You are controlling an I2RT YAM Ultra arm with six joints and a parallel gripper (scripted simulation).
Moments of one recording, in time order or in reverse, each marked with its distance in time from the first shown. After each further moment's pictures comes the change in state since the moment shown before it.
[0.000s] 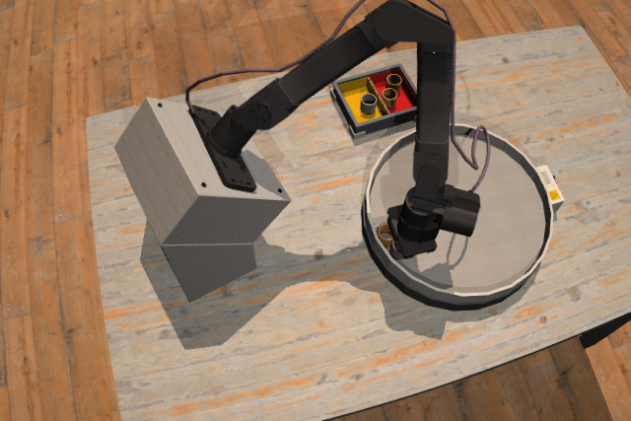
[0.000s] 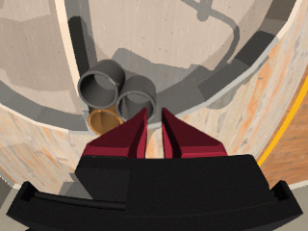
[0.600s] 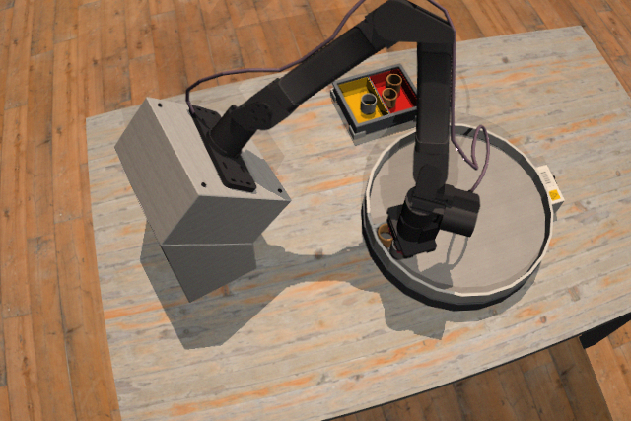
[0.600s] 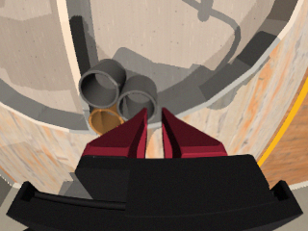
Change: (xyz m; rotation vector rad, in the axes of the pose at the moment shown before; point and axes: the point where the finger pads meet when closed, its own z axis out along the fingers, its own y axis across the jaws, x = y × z) arm 0.000 0.001 0.000 -0.004 0.001 -0.004
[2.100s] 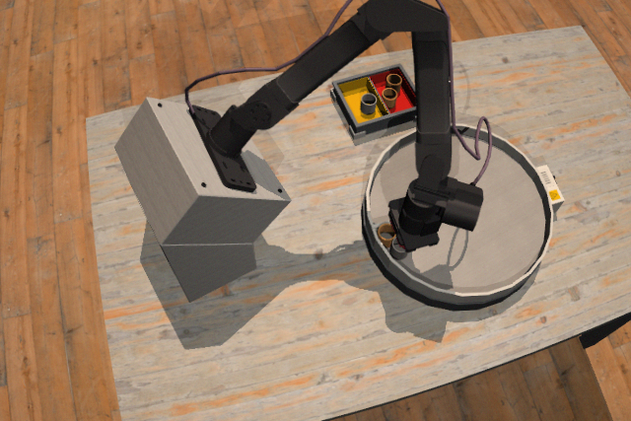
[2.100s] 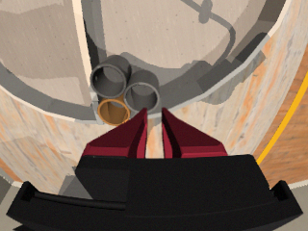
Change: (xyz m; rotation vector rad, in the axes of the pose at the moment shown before) arm -0.001 0.003 -0.020 0.002 0.003 -0.007
